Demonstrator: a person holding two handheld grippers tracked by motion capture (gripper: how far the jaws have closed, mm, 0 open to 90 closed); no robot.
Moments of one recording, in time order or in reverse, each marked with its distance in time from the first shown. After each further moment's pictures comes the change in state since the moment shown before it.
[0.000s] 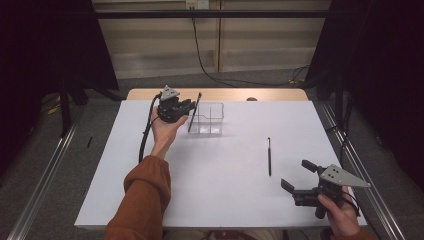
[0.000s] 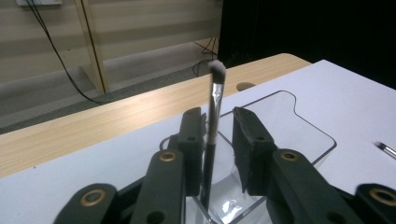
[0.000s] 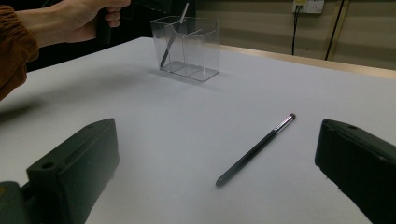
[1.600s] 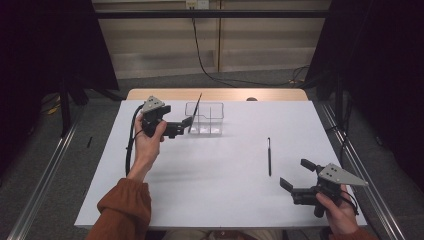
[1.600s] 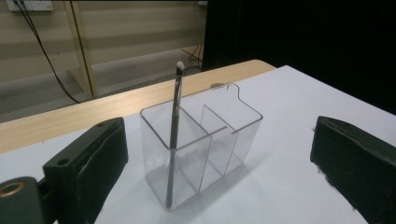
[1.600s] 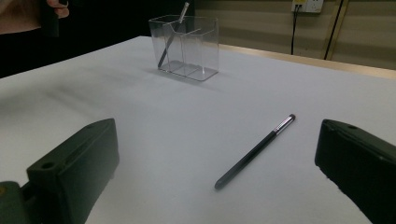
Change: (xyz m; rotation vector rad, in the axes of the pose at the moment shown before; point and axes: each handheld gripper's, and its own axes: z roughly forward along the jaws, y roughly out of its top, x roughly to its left) left arm -0.021 -0.006 -0.078 -0.045 -0.047 -0.016; right arm 0.000 0.001 0.004 0.005 -0.005 -0.002
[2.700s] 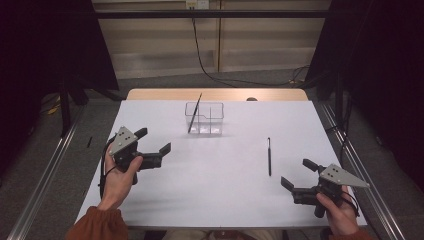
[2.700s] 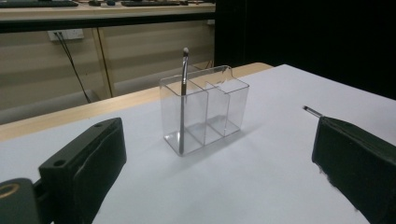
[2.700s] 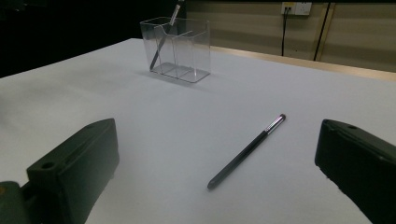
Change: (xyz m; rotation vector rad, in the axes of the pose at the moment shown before) left arm -0.019 -0.048 -0.097 -0.072 0.054 0.063; right arm 0.001 -0.001 -0.002 -0.010 -0.037 0.006
